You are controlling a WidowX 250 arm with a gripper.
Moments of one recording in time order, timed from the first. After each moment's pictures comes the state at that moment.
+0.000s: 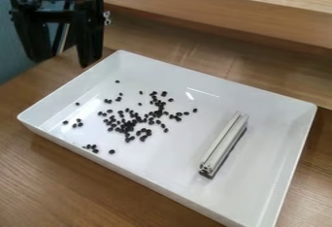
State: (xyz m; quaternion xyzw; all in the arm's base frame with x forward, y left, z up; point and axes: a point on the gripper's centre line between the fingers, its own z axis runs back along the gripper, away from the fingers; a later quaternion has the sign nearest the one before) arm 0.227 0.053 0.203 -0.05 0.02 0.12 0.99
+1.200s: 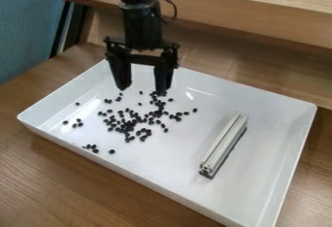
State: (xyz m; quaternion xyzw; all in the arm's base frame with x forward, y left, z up) arm 0.329 0.033 0.122 -0.04 -0.01 0.08 1.00
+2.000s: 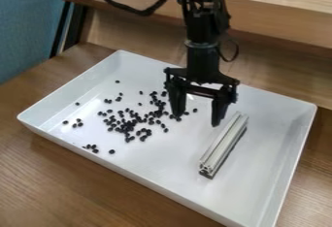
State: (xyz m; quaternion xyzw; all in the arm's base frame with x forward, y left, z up) arm 0.365 -0.034 0.078 -0.04 -0.01 0.05 1.00
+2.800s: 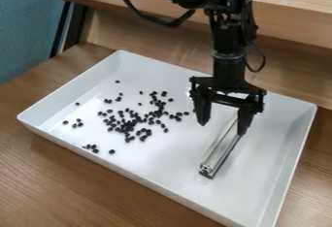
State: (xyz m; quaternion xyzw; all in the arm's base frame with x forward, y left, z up) arm 0.380 -0.065 0.067 -0.05 -0.02 0.03 1.00
